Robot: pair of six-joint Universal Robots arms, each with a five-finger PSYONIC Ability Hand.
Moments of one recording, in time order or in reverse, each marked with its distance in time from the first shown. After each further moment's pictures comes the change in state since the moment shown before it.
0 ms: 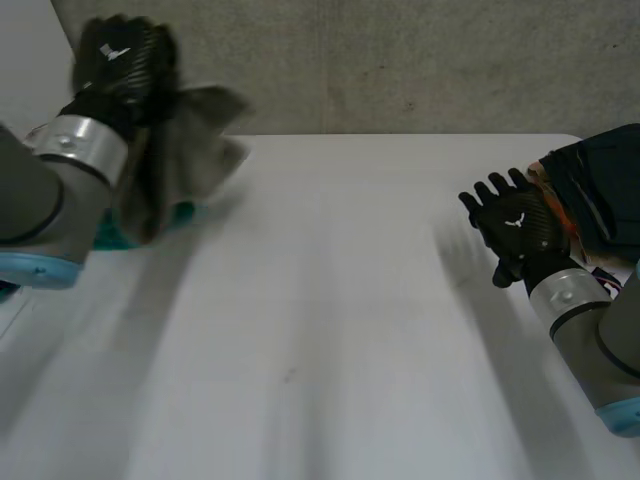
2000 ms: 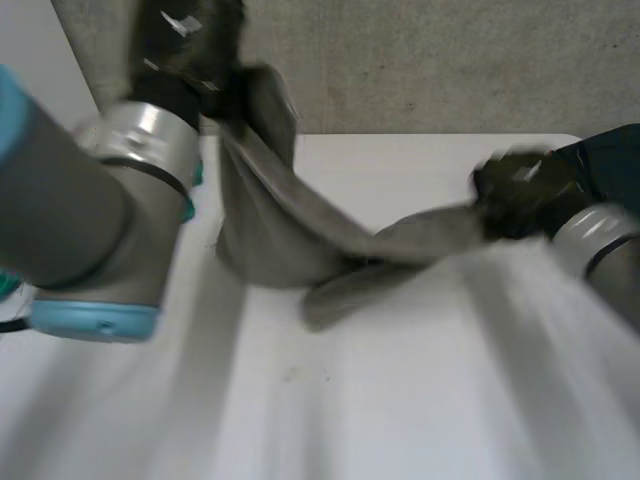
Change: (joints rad) left arm -0.311 0.122 0.066 -0.165 -0.360 0.146; right arm -0.024 -0.133 -0.308 0.503 -0.079 0.215; left_hand 0.038 0.001 0.005 0.000 0.001; right_hand 0.876 0.962 0.973 0.982 0.942
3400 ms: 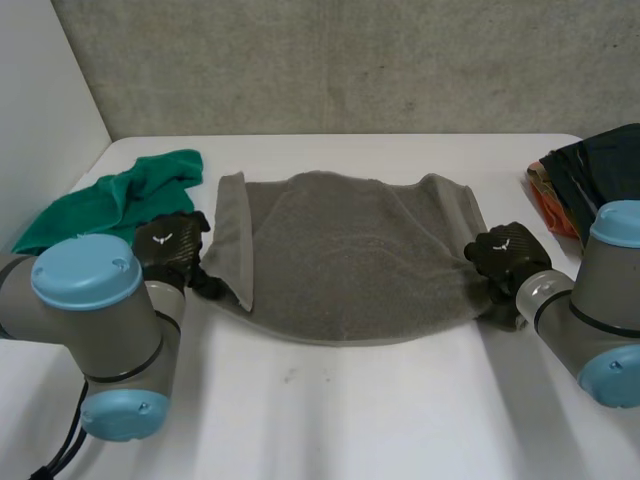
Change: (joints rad) left arm 0.138 -0.267 -0.378 0.100 -0.092 -0.339; right arm 0.044 0.340 0.042 -0.133 0.161 -0.223; left_hand -0.700 -0.743 -0.732 -0.753 -0.719; right_hand 0.000 0.005 0.008 0.005 0.022
